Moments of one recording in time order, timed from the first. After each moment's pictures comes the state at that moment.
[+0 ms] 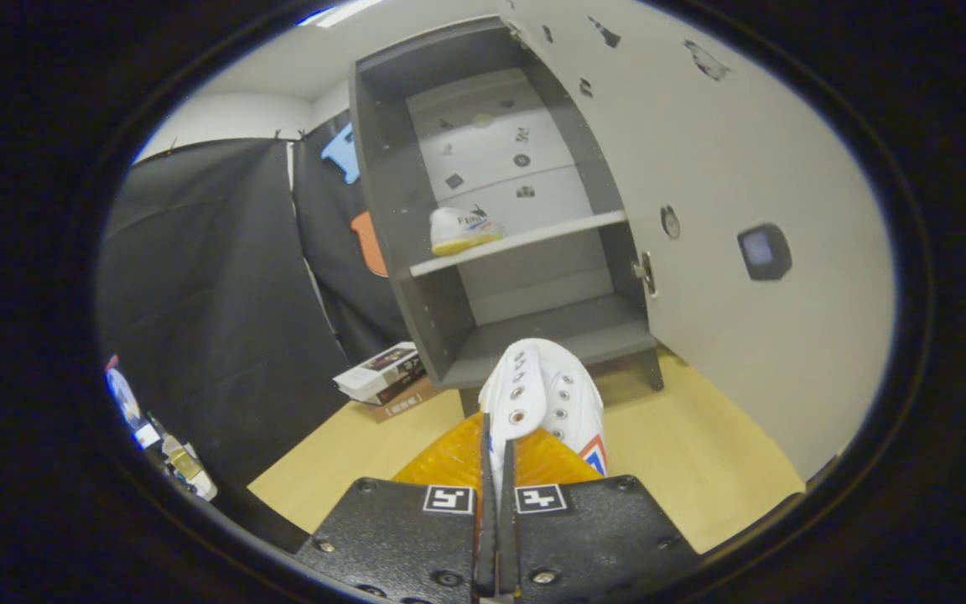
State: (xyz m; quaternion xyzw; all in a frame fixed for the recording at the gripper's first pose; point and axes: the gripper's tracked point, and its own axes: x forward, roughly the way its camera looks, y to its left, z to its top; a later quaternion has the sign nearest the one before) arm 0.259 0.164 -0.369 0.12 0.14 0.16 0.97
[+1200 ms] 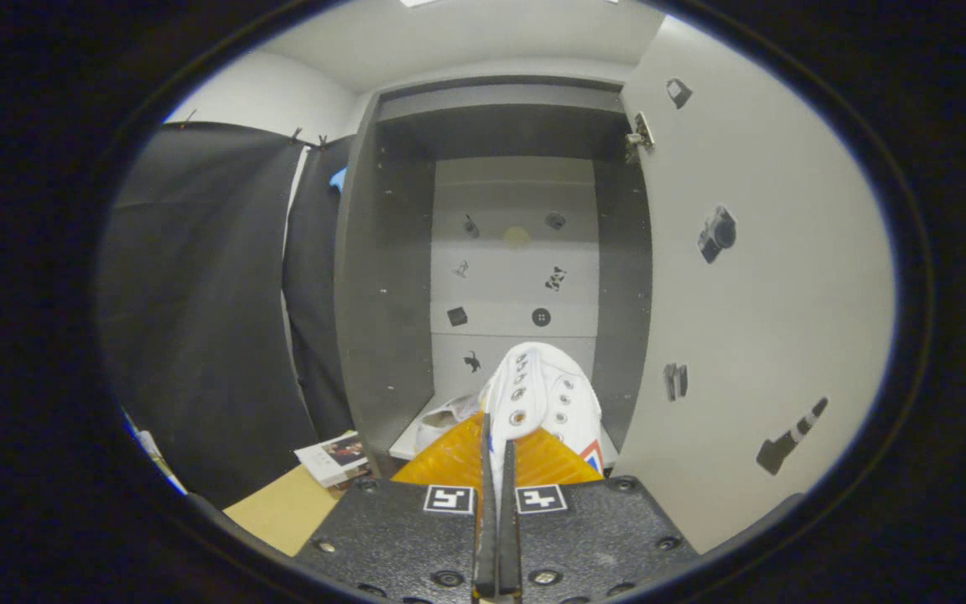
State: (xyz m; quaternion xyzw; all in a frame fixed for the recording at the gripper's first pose) arm 0.377 0.094 -0.050 -0.02 0.08 0.10 0.99
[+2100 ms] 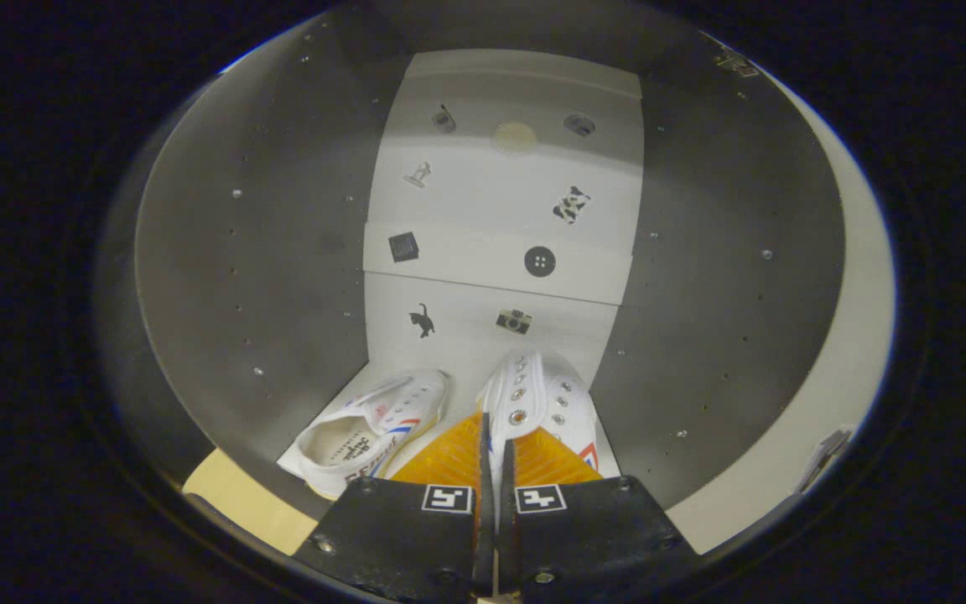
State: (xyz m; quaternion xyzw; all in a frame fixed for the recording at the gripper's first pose) arm 0.569 0.095 -0.135 -0.08 0.19 0.07 0.98
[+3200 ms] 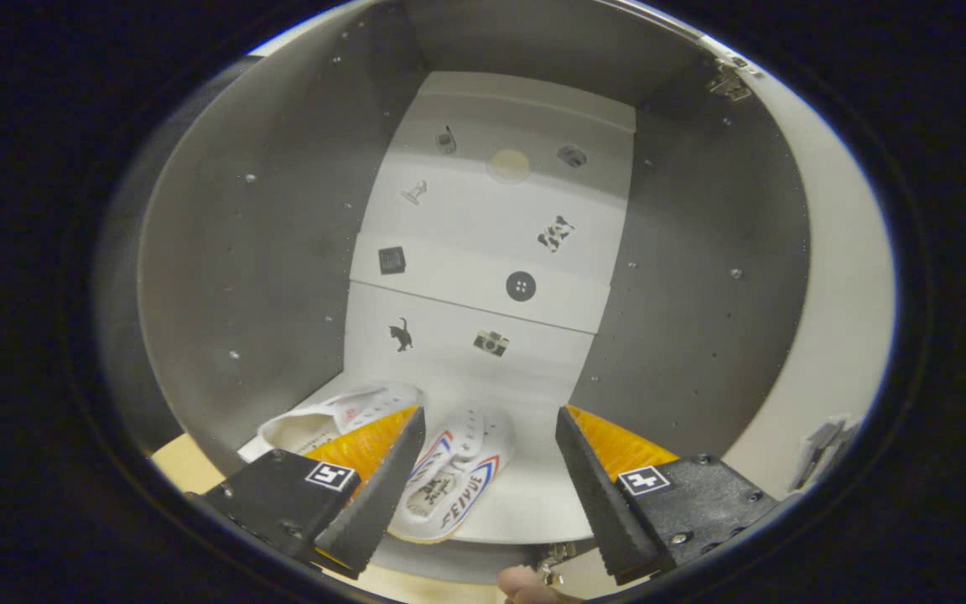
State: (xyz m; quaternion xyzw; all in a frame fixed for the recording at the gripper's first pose) arm 0.542 0.079 -0.116 -0.11 0.11 0.06 0.99
